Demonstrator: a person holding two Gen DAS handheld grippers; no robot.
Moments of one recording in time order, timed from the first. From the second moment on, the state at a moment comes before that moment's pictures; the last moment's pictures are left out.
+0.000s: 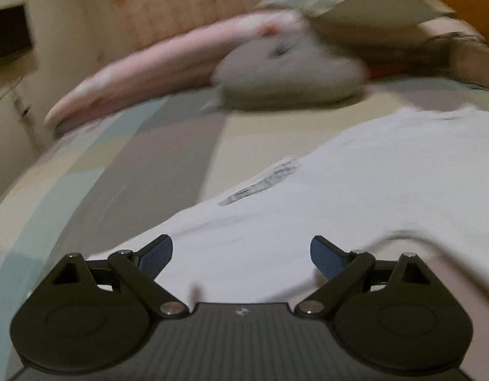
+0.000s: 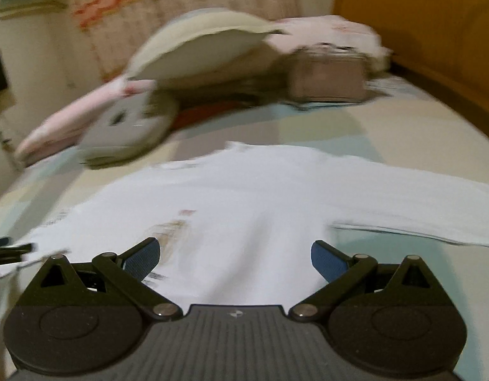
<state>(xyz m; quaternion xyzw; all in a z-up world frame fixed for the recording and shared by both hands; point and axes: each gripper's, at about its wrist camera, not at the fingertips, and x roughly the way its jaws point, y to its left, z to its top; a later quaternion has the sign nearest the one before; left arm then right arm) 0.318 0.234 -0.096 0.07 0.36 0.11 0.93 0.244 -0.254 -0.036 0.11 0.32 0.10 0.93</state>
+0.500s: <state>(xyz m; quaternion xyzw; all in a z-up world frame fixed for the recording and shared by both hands) 0.303 0.271 -0.097 -0.03 0.34 0.10 0.93 0.243 -0.216 -0.042 0.11 0.34 0.12 0.93</state>
